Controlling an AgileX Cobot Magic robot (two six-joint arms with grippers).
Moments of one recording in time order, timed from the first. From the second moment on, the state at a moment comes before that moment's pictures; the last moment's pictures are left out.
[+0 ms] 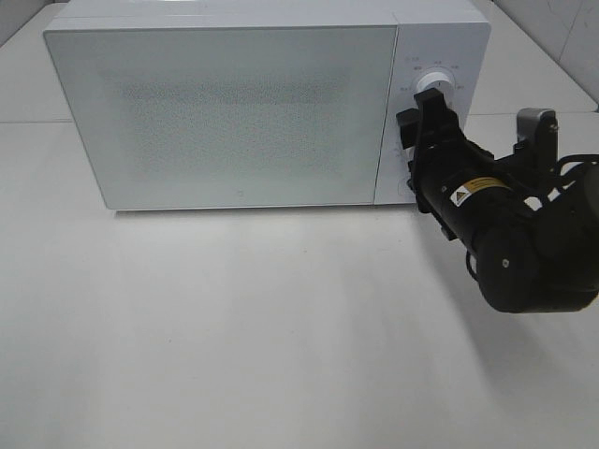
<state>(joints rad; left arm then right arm) 0.05 0.00 -0.52 -0.16 1.07 0.15 0.52 1.95 -0.61 0.40 -1.20 1.17</state>
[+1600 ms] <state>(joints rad) 0.05 0.00 -0.52 -0.16 1.07 0.15 0.51 1.21 -0.71 0.14 0.50 -0.08</state>
